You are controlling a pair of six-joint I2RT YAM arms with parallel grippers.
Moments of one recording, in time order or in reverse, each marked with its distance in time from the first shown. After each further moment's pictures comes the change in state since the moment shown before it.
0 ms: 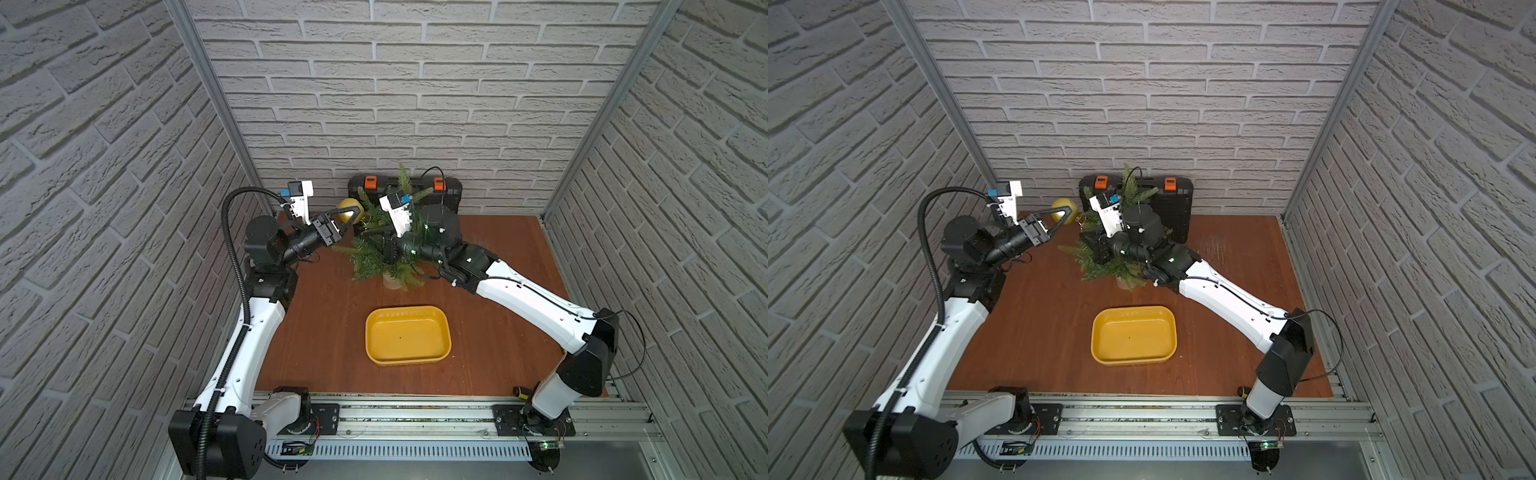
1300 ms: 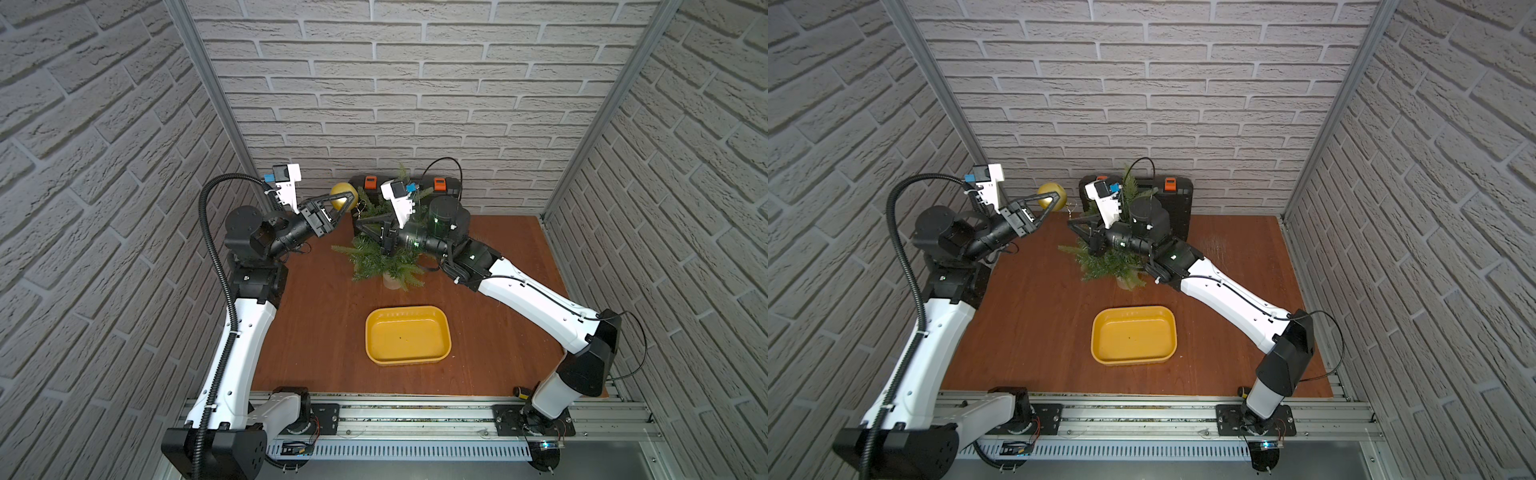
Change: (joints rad) left arm 0.026 -0.011 0.155 -0.077 0.013 -0.010; right arm -0.006 0.000 0.040 0.144 -0.124 0.011
